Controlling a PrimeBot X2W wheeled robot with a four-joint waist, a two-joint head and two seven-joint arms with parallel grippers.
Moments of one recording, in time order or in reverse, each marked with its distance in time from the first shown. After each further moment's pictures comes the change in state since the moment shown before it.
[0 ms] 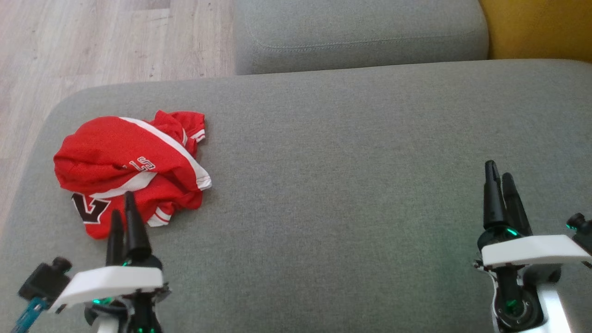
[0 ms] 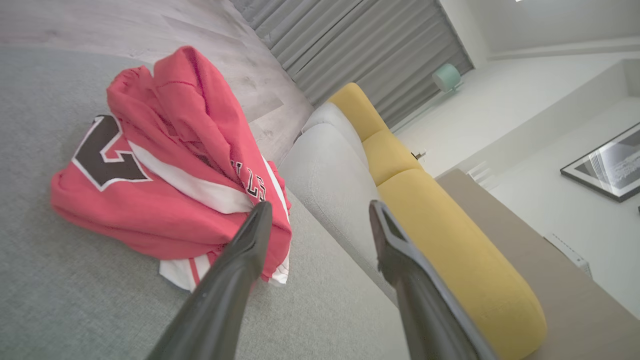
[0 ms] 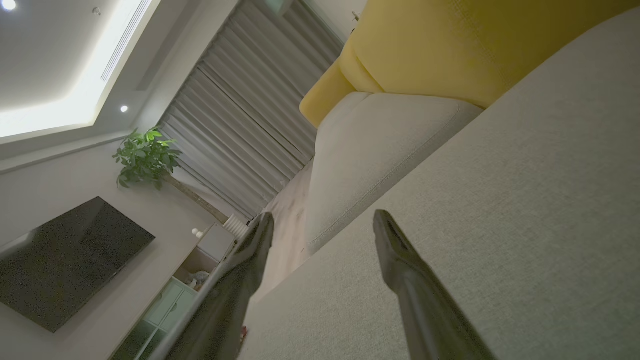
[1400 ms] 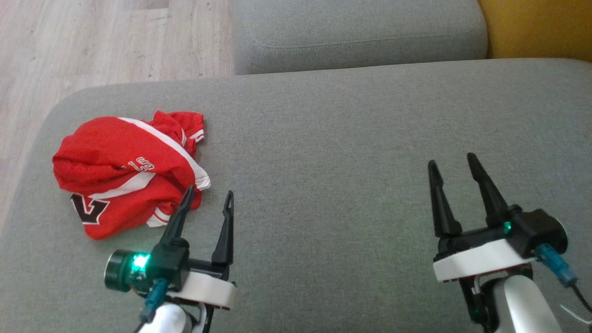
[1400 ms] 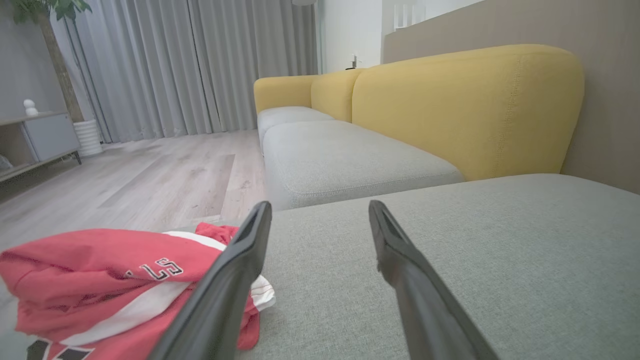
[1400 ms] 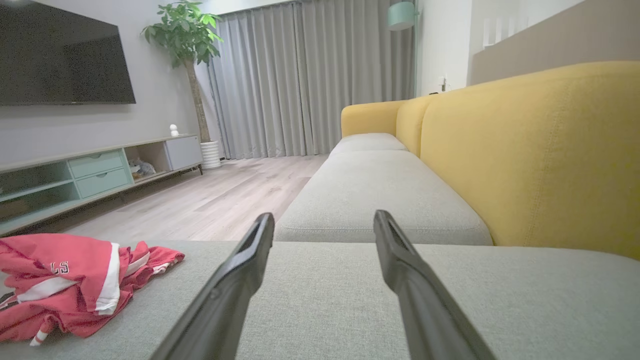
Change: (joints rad) left arm -0.100 0.181 -0.438 0.041 0.690 0.246 -0.115; right arm 0.000 -0.001 0.107 -0.068 -0.703 0.000 -0.118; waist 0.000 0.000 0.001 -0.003
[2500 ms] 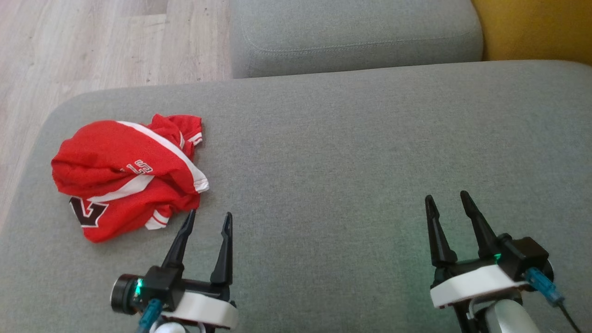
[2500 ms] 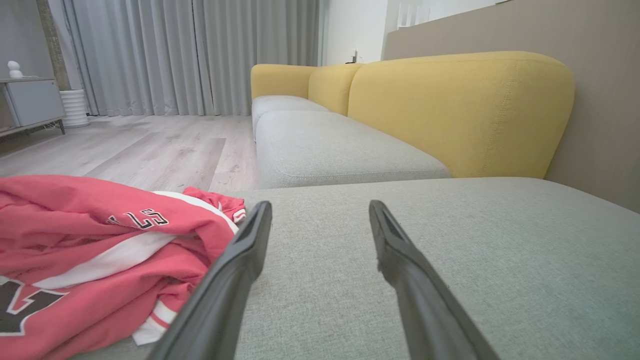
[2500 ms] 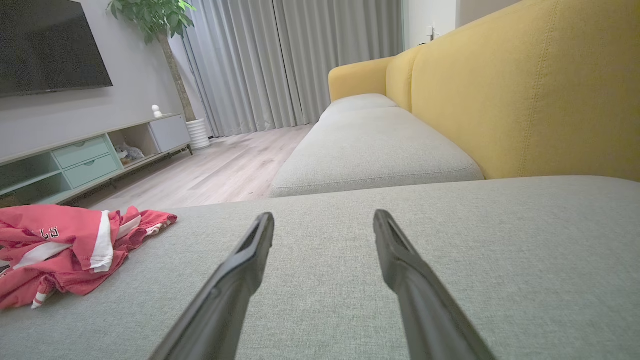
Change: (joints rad) left arm 0.070 -0.110 0.117 0.113 0.048 -0.141 -0.091; right arm 0.037 -0.001 0.014 0.178 0.040 0.000 -0.088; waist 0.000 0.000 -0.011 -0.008
